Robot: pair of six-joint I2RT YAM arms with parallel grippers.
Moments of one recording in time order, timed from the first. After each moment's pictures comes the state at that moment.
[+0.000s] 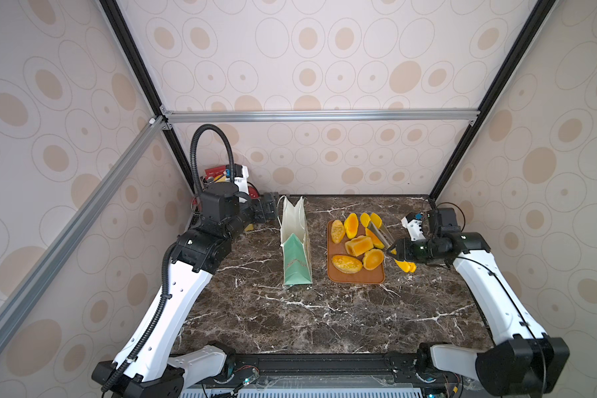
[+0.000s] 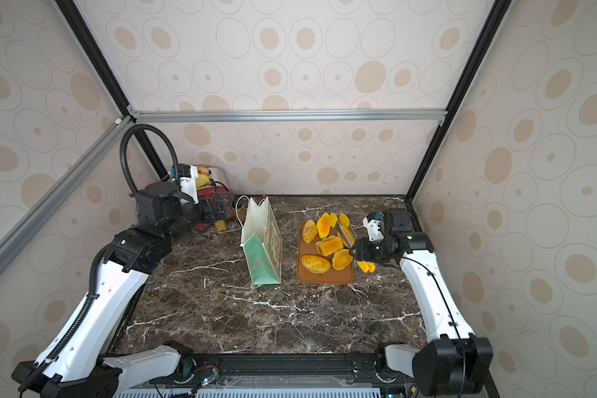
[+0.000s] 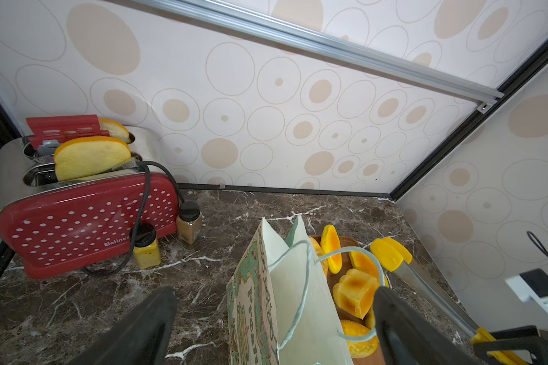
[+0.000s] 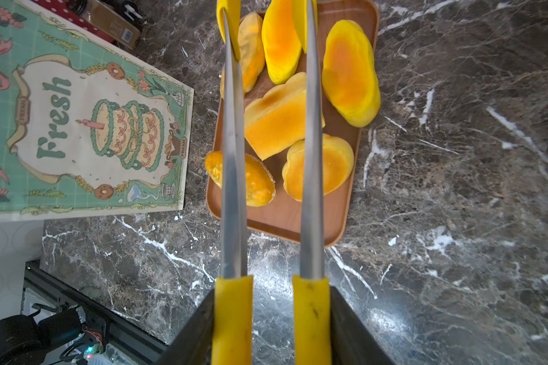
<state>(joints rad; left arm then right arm) -0.39 1.18 1.48 -0.62 -0.09 -0.33 0.14 1.31 1.23 -0.98 -0.39 0.10</state>
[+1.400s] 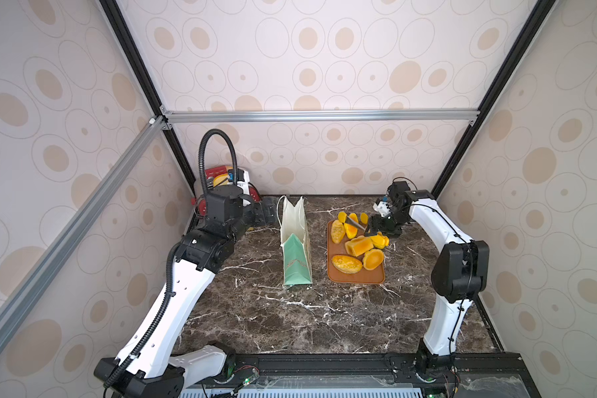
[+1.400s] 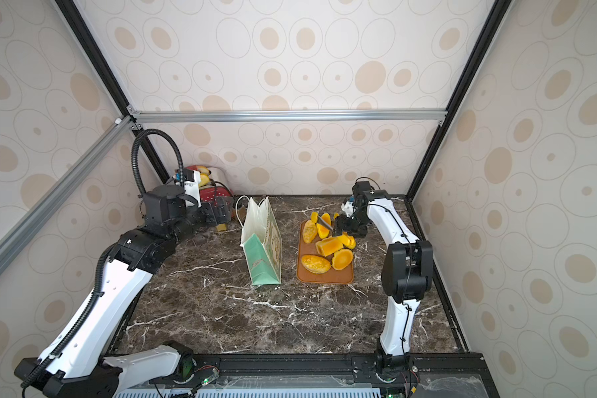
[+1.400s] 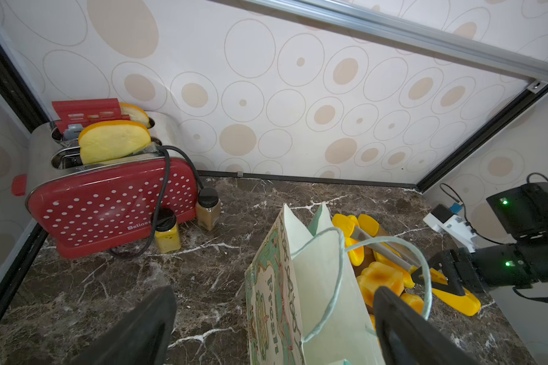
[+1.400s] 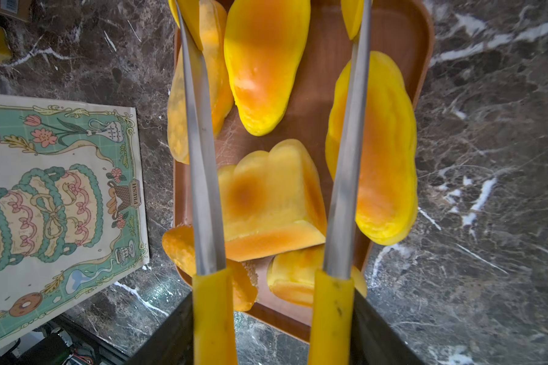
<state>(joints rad) -0.39 1.16 1.42 -0.65 -0.15 -0.32 0.22 1.96 1.78 -1.13 -0.33 0.08</state>
